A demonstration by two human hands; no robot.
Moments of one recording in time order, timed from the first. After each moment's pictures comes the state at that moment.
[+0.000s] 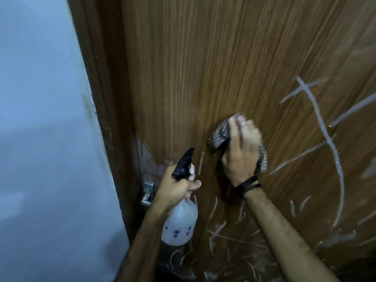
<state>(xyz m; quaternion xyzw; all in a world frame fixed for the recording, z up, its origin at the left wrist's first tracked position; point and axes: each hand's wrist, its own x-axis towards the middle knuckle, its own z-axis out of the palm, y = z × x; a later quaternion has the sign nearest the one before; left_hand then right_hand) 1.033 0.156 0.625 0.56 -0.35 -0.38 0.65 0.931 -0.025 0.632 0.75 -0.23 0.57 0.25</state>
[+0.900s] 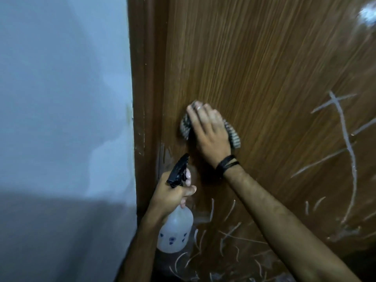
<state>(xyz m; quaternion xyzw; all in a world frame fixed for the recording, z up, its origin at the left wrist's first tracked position) 1.112 0.215 0.617 0.53 -0.36 -0.40 0.66 1.060 0.021 0.661 0.82 -0.12 0.45 0.34</state>
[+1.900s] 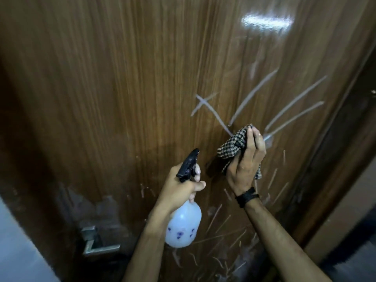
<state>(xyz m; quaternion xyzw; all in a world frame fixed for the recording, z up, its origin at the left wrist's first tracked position) 0.950 0.095 0.682 0.44 -0.52 -0.48 0.55 0.782 -0.029 0.660 0.63 -0.33 0.68 0.18</state>
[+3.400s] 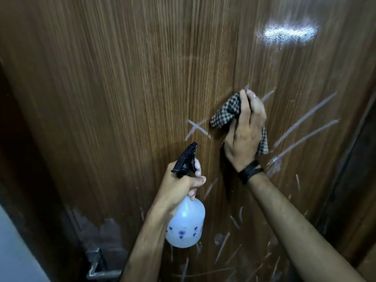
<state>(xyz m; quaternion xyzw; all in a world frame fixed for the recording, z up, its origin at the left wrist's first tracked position) 0.927 0.067 0.741 0.45 -0.51 -0.42 0.59 0.792 -0.079 0.779 0.63 -0.28 0.69 0.22</state>
